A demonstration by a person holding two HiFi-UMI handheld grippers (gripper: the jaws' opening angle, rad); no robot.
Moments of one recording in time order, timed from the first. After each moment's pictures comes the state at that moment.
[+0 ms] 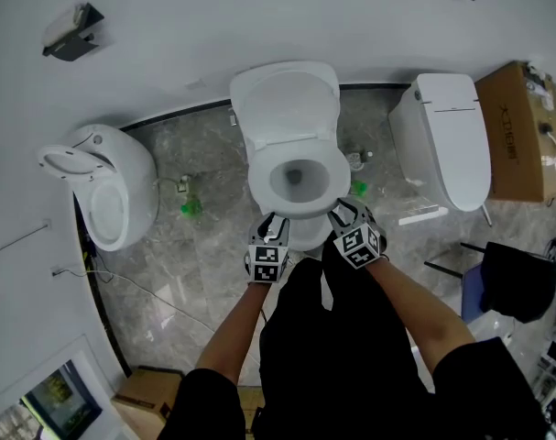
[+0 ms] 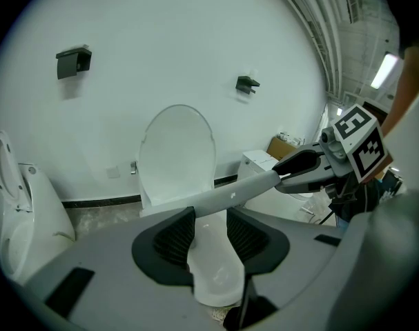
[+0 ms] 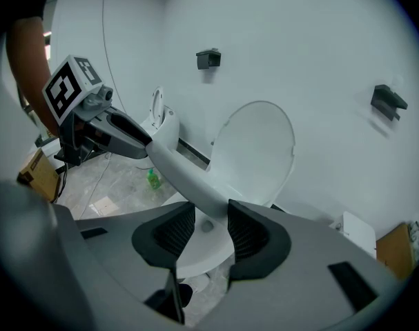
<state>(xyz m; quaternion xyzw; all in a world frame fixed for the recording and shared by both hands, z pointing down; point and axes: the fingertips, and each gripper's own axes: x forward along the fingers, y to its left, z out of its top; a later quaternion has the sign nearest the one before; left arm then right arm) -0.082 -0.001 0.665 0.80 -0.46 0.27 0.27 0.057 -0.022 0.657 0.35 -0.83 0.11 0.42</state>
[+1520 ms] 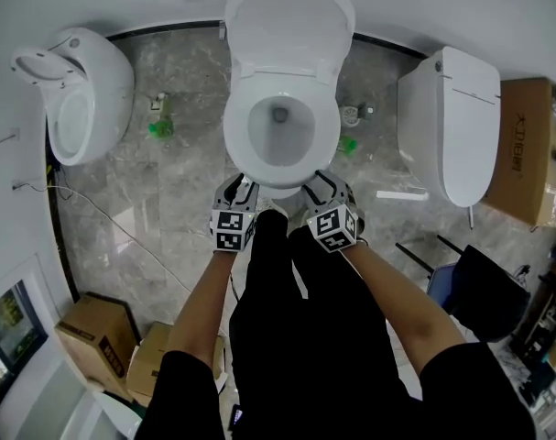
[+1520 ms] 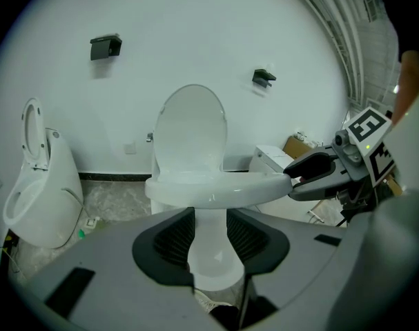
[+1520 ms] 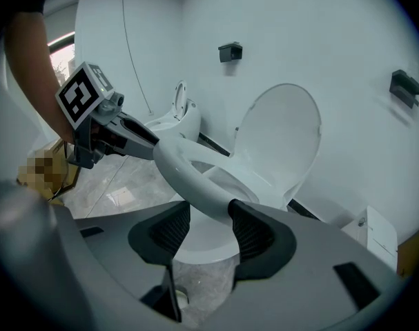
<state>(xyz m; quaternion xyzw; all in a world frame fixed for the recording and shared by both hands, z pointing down) -0.072 0.077 0.747 0.75 -0.53 0.25 0.31 0.068 0.054 0.730 0.27 -0.86 0.11 0.42</state>
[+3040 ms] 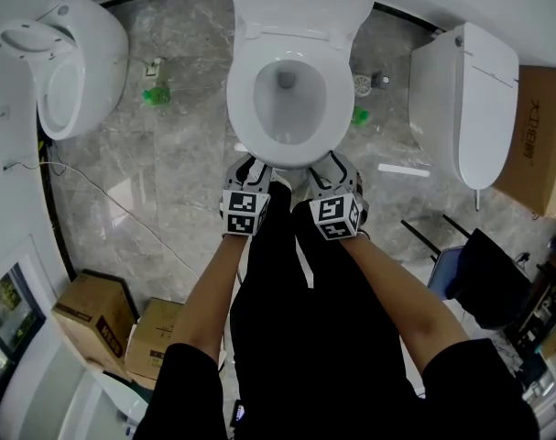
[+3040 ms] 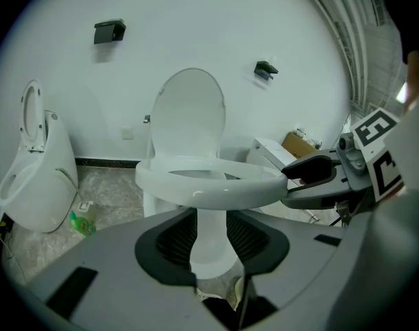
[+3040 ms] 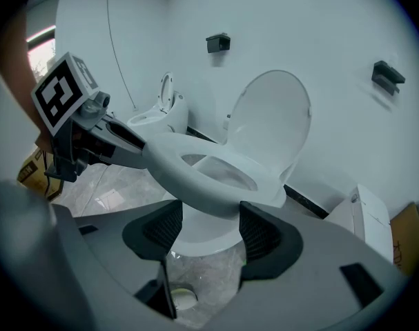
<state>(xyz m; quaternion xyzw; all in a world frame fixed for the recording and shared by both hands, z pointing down) -0.054 0.104 0.789 0.74 -0.52 0.26 0.34 0.070 0.083 0.774 0.33 -0.83 0.13 0.43</state>
